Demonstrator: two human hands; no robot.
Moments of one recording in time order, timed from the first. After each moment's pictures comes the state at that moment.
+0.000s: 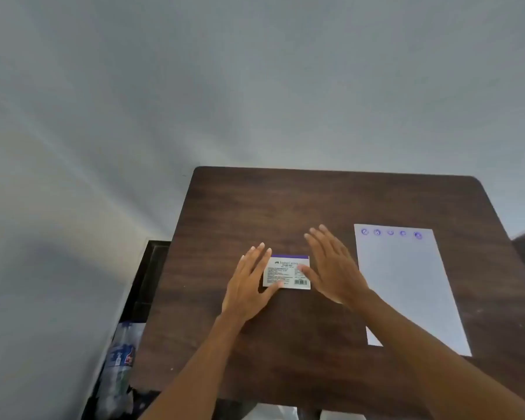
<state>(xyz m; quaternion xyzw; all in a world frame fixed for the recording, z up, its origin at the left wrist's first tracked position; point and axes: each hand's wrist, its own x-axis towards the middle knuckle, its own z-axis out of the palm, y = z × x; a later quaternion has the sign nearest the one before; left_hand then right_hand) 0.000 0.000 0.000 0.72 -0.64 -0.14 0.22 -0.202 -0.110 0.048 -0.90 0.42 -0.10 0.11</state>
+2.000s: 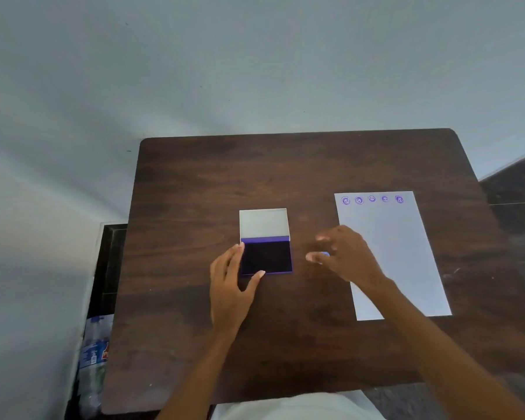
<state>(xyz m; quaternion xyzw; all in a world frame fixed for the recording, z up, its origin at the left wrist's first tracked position) -0.016 0.003 -0.037 0.76 -0.53 -0.19 0.34 -0.246 -0.130 0.024 -0.74 0.60 -0.07 0.29</state>
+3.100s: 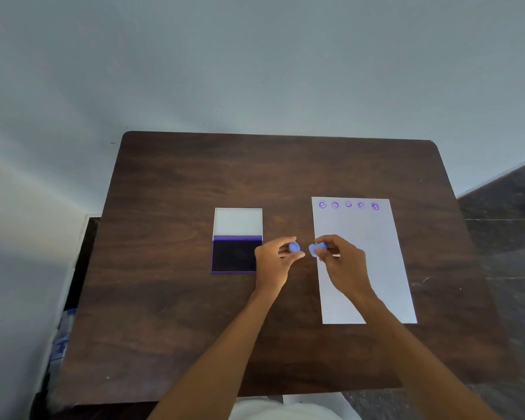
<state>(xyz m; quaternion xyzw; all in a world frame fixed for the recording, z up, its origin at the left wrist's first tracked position) -0.148 -0.090 -0.037 0.69 -0.43 -0.36 0.46 -0.293 -0.123 0.026 -0.67 0.63 -0.21 0.34</state>
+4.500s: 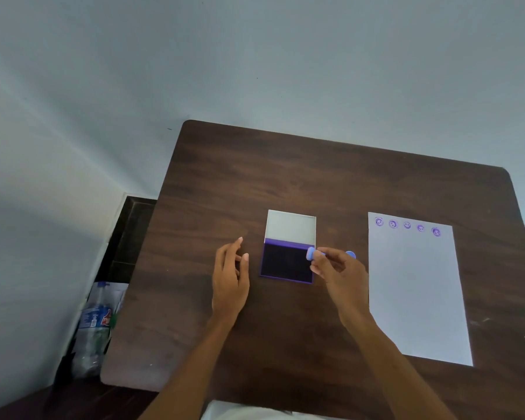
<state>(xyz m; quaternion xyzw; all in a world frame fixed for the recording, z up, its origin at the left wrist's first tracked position) 0.010 -0.004 -0.053 0.79 -0.40 -0.20 0.42 -0.177 -0.088 0.033 -0.53 0.66 -0.25 0.47</state>
